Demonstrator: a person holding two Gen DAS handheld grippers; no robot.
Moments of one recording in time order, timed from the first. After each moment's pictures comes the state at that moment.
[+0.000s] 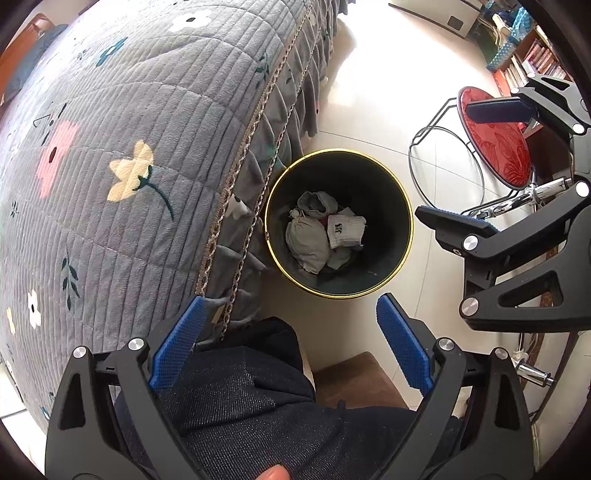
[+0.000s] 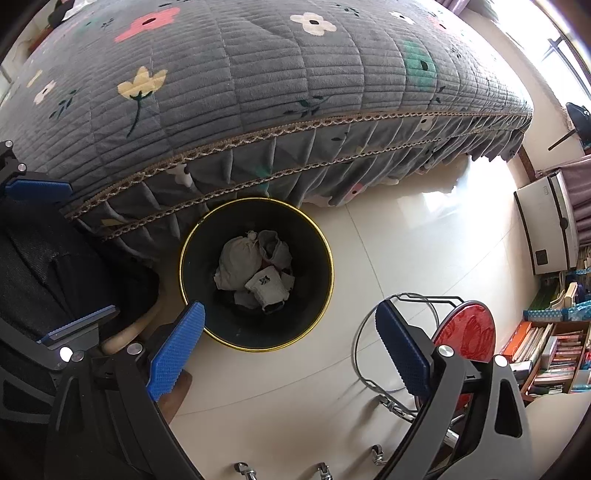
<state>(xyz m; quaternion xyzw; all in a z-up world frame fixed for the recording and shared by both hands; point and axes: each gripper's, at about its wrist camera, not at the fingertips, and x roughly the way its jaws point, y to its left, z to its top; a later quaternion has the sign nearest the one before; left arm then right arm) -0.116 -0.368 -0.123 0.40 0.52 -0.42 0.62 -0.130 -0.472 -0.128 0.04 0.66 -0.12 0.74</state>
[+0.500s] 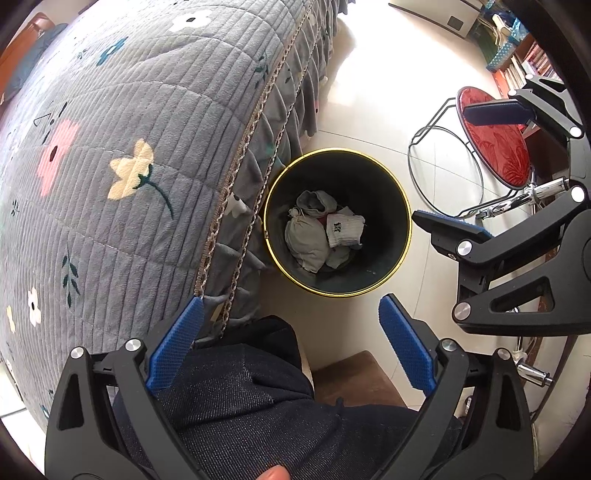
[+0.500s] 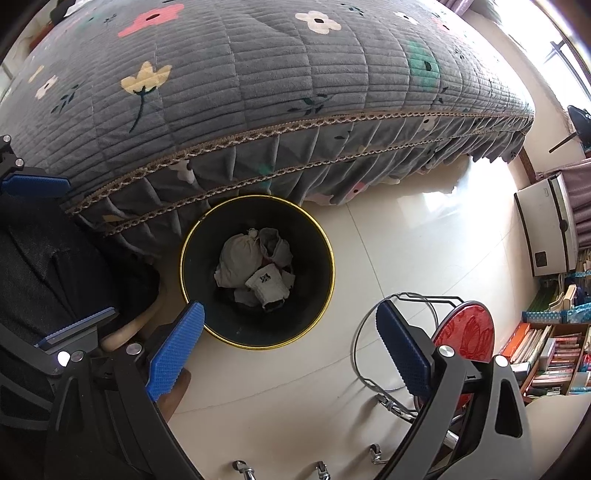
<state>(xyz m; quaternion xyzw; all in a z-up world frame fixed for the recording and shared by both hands) -0.119 -0.369 -0.122 0.40 0.53 -0.42 0.62 -0.130 -0.470 -0.129 0.04 0.67 -0.12 0.73</state>
